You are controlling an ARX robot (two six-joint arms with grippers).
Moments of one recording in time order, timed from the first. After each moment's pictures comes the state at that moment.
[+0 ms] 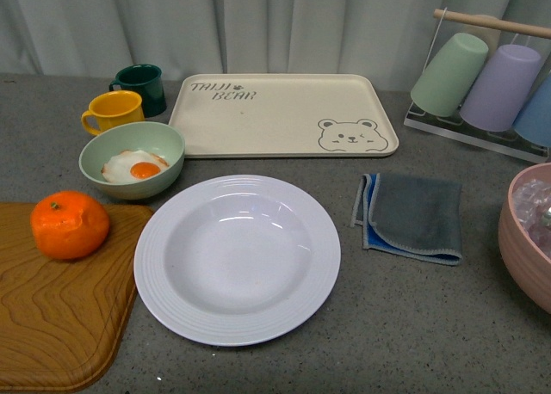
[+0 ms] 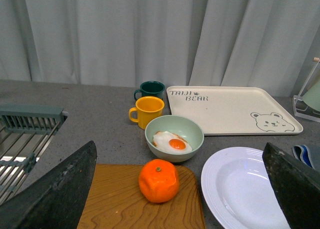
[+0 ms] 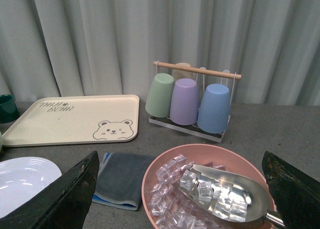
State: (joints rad) left arm 0.00 0.00 0.02 0.00 0.00 0.00; right arm 0.00 0.01 0.01 0.00 0.00 0.00
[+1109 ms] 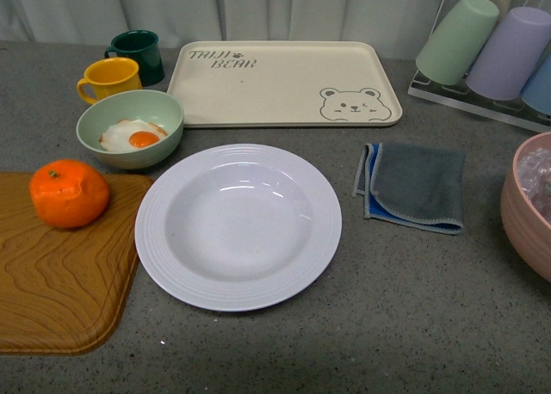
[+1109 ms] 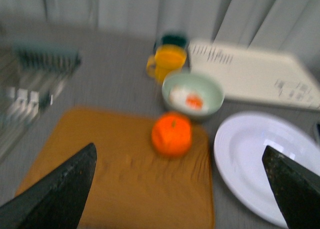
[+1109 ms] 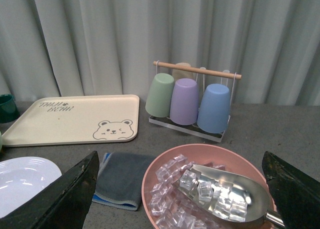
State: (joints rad) left arm -0.05 0.12 0.08 -0.18 -0.13 -0.10; right arm 0.00 0.01 0.01 0.00 0.00 0.00
